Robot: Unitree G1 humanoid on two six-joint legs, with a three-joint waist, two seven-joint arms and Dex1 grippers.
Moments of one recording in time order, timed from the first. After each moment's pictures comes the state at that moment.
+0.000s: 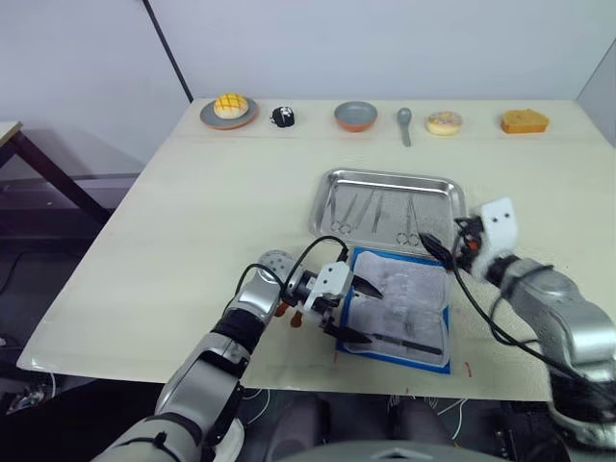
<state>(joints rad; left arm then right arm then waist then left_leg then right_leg) -0.58 0.29 -0.38 0.64 -0.10 -0.28 -1.55 -0.09 -0.48 -0.16 -0.53 0.39 0.78 0.47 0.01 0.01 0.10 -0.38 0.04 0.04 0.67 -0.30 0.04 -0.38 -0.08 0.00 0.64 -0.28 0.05</state>
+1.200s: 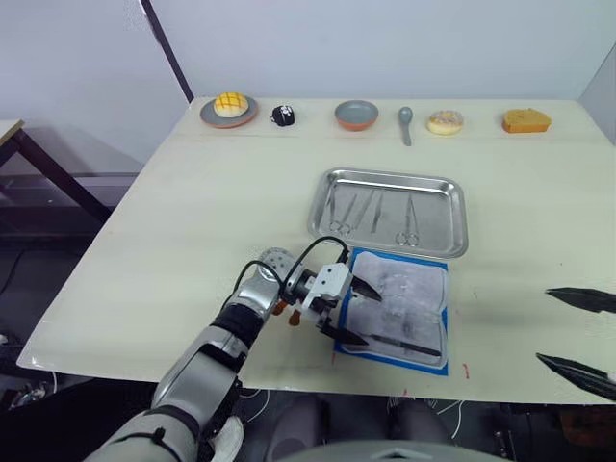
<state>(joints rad) -0.62 0.33 -0.47 0.69 -0.18 -0.34 -1.57 0.56 -0.76 -0.79 -0.59 0.76 0.34 1.34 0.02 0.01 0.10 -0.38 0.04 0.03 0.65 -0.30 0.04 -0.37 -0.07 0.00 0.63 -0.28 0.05</state>
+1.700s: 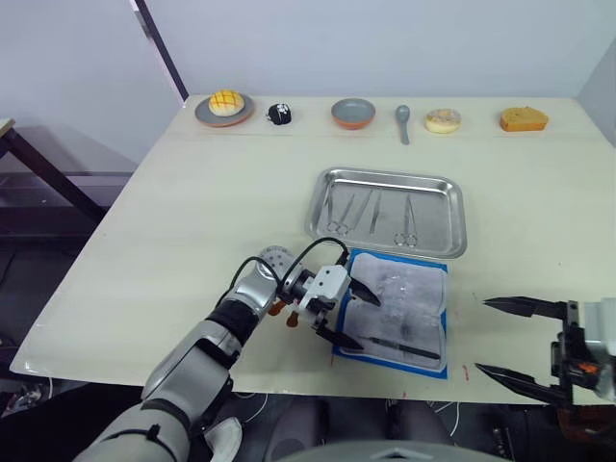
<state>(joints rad) -0.65 0.38 -0.58 0.69 -0.27 -0.36 -1.57 0.46 -0.77 -0.48 -0.67 0.61 0.28 1.21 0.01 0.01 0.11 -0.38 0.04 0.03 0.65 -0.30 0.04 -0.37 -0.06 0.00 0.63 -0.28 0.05</state>
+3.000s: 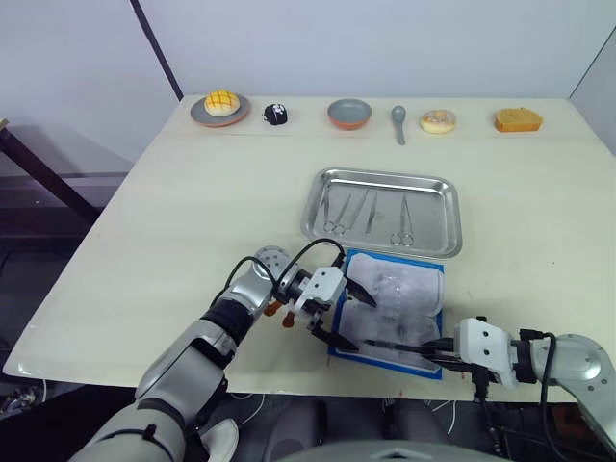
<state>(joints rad) -0.65 0.41 -0.60 0.69 -0.28 -0.40 -1.57 0.26 -0.84 0.11 -0.52 0.12 0.24 0.99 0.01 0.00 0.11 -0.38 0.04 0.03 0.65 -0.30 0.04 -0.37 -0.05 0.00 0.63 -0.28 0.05</state>
